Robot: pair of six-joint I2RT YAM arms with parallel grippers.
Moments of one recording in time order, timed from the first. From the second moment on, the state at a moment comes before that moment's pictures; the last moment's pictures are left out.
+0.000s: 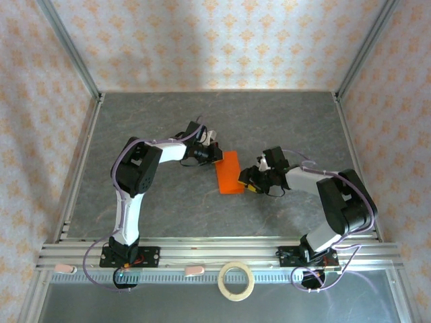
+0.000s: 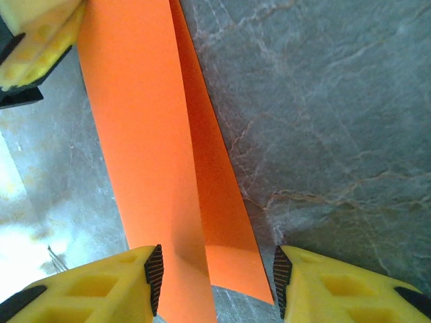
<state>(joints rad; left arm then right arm) -0.41 2.13 1.29 -0.08 0.60 -0.68 0.39 1.57 0.66 -0.11 -0.58 0.83</state>
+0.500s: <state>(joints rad) -0.40 2.13 1.29 -0.08 0.63 -0.66 0.38 1.63 0.70 -0.03 -0.66 0.88</state>
